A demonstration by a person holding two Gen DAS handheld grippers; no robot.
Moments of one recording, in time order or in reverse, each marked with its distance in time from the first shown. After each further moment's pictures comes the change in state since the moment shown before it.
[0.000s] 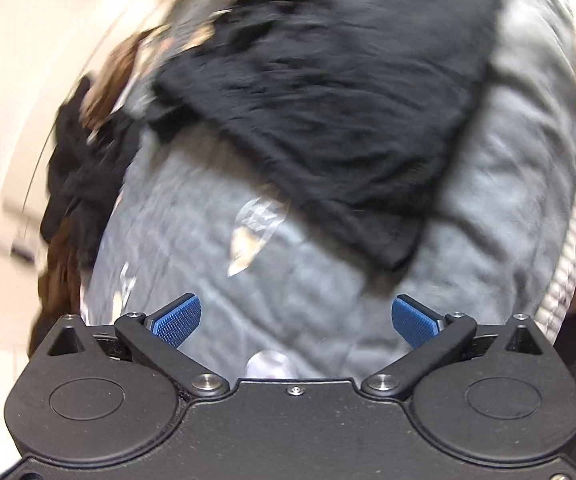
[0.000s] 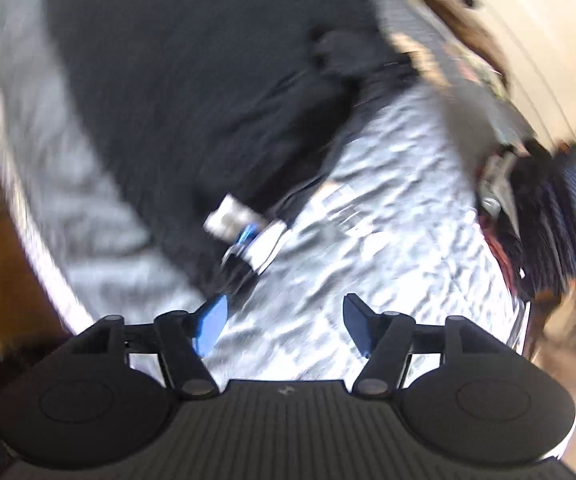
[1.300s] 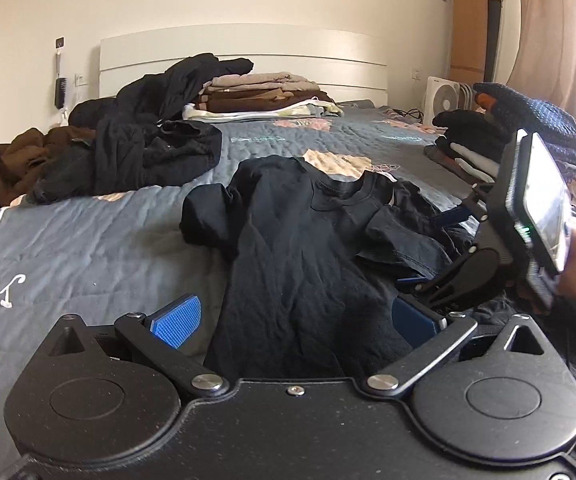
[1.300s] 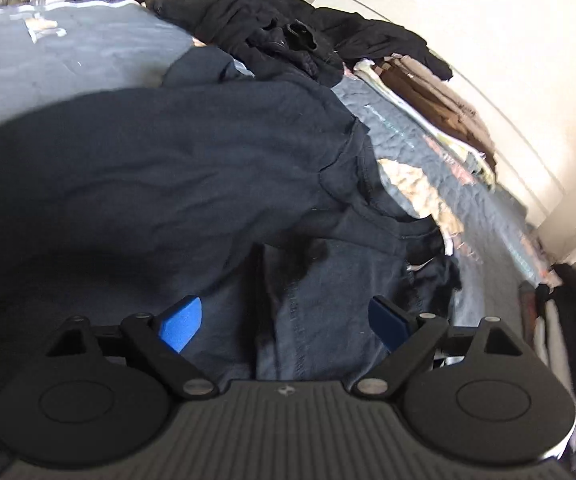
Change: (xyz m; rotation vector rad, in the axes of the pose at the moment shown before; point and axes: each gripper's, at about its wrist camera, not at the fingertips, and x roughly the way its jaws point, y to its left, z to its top) left arm 0.150 0.074 0.182 -0.889 -0.346 -0.030; right arm 0.278 0.018 0.326 0.058 -0.256 -0.122
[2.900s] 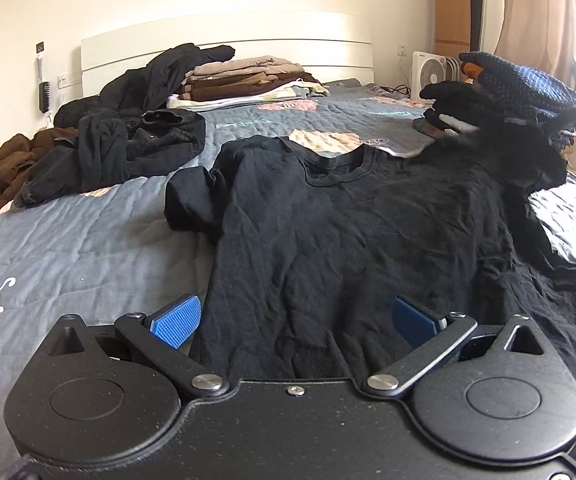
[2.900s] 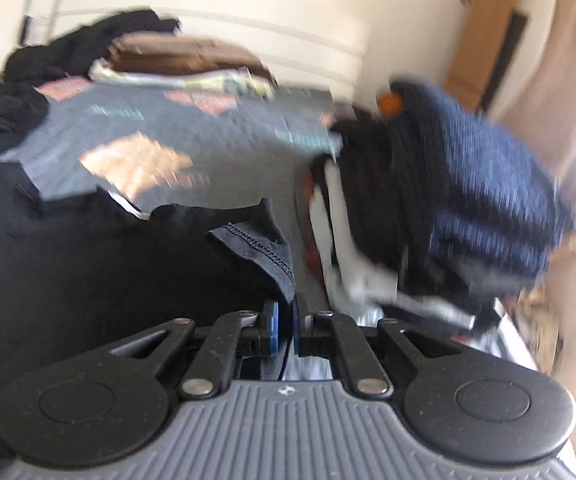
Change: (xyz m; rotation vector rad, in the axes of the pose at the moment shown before) left arm 0.016 -0.010 -0.012 0.071 0.057 -0.012; right arm -0.030 -0.278 -0.129 0.619 0.136 -0.322
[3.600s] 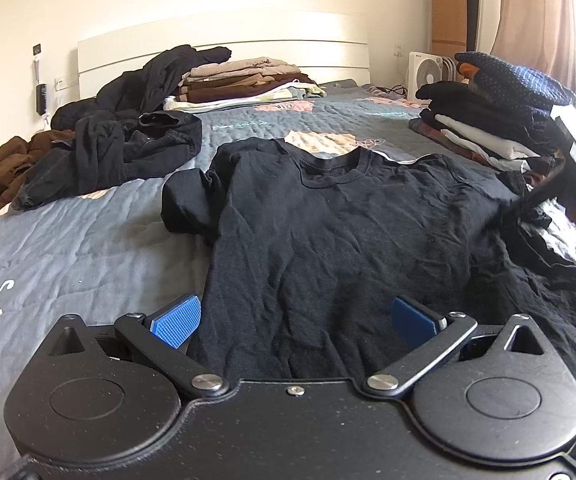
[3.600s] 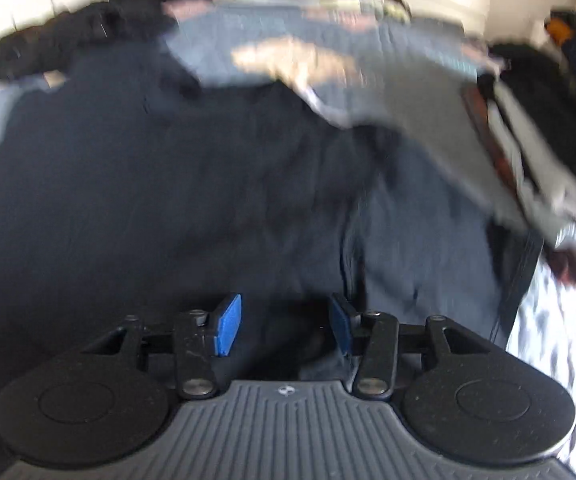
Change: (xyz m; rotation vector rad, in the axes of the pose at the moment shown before) left arm -0.003 -0.001 0.002 -0.004 -0.006 -0.012; right arm 0.022 0.109 -0.067 -0.117 0.220 0.344
